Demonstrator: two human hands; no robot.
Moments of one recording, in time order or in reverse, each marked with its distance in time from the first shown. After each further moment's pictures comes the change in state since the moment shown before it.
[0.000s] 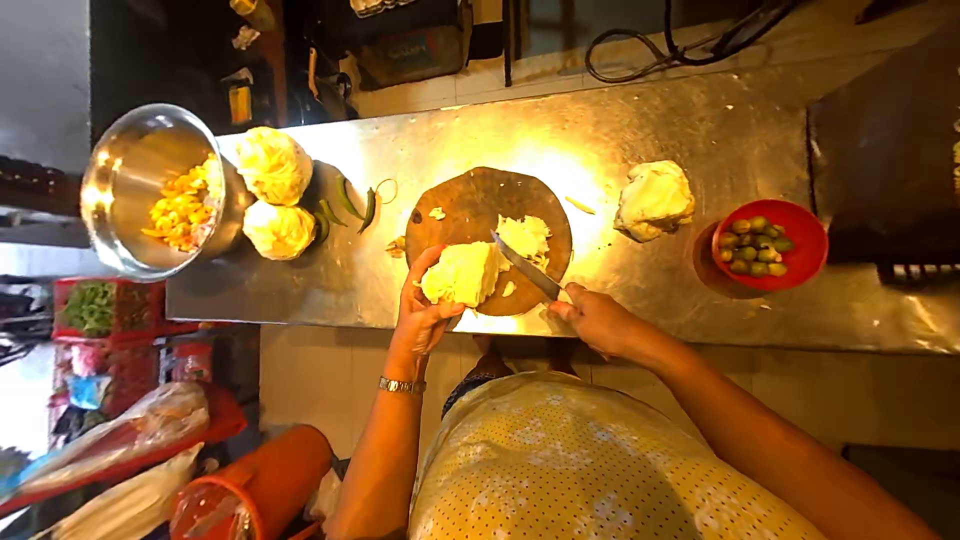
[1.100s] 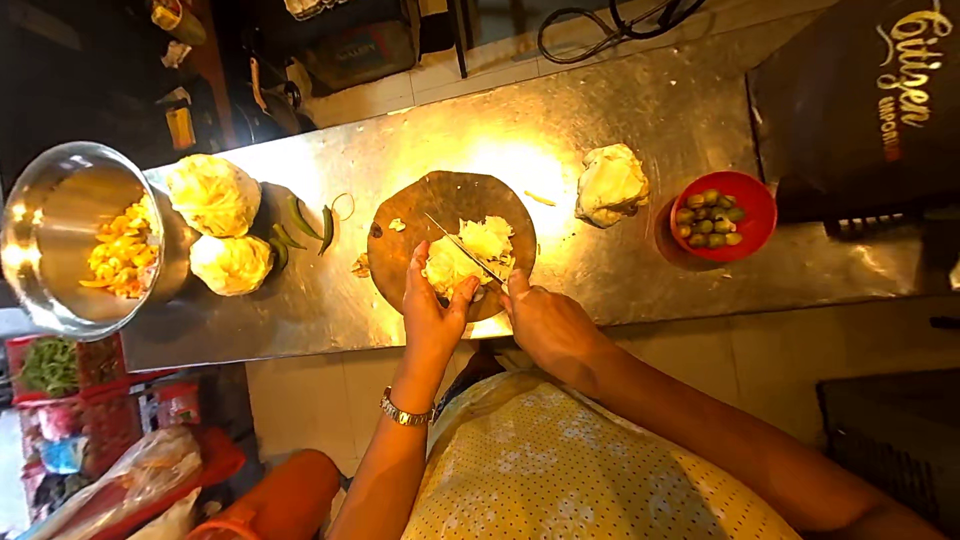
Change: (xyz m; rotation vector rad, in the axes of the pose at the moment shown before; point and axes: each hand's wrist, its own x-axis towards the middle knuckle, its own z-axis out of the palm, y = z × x) left_hand 0.020 -0.004 0.064 1.088 0.152 -0.031; right_hand -0.019 -0.048 0.022 -0.306 0.253 -0.013
